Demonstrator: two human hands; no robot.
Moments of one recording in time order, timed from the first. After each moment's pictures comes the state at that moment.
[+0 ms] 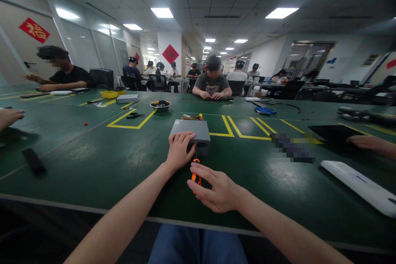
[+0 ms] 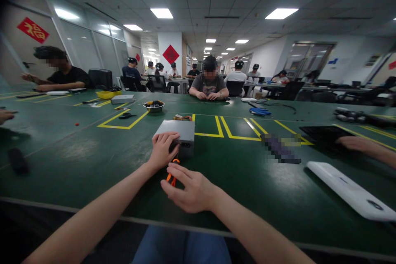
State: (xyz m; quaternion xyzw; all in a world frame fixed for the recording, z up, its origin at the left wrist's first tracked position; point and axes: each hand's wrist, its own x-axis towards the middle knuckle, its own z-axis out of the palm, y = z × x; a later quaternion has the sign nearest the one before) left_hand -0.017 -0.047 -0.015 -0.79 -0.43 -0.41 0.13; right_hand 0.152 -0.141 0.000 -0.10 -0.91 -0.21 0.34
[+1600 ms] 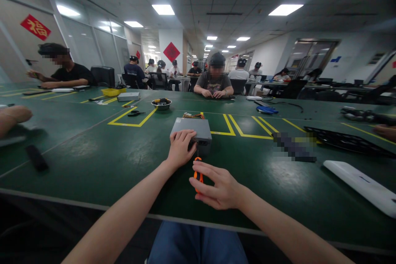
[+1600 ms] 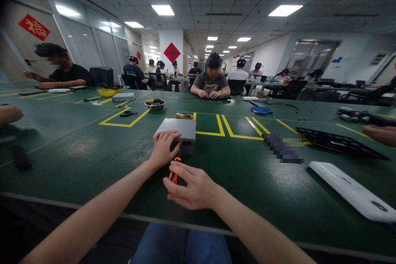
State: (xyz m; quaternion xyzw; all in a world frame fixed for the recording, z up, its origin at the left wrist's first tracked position) left_hand -0.018 -0.048 -0.013 -0.79 -0.44 -0.41 0.12; right_hand 0.152 -0.140 0.002 -0.10 -0.91 -0.20 0.35
